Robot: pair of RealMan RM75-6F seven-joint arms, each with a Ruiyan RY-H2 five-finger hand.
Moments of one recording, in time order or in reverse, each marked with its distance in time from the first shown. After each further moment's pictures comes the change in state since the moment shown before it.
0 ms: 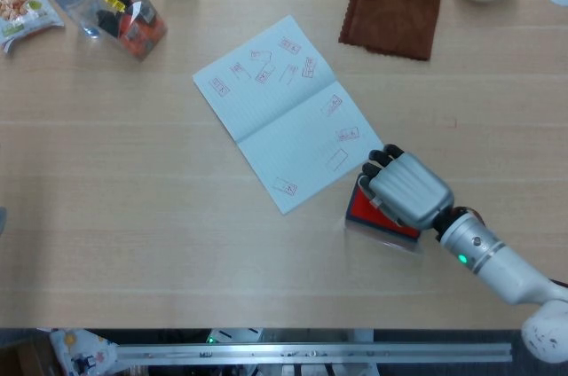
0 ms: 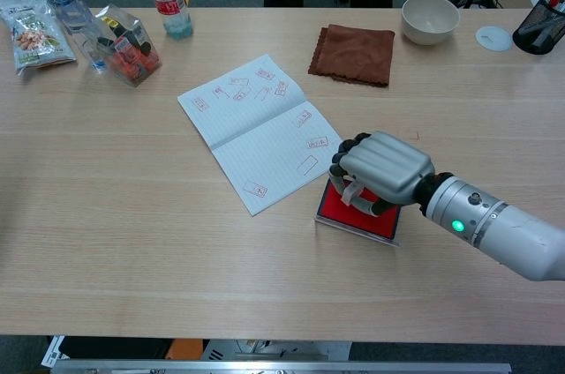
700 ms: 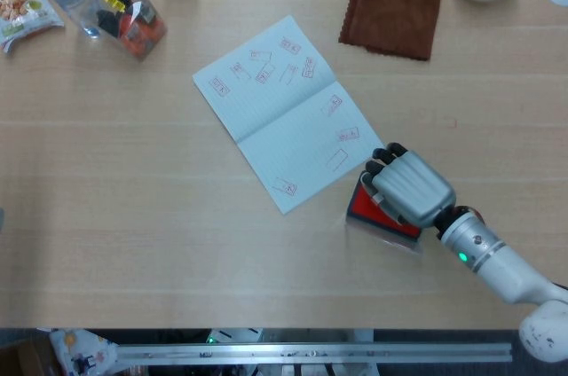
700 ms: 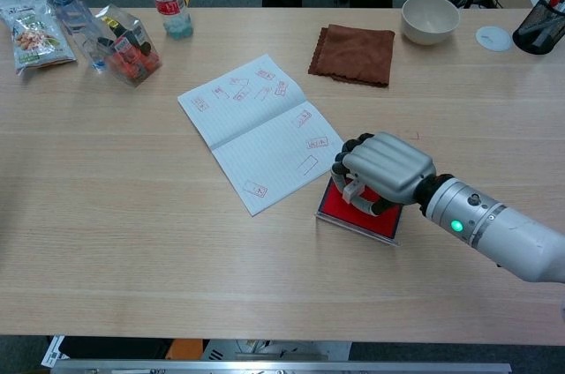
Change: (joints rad) left arm 0.004 0.001 -0.002 0.006 -0.005 -0.001 -0.005; right arm -0.025 -0.021 0.015 0.039 -0.004 -0.005 0.028
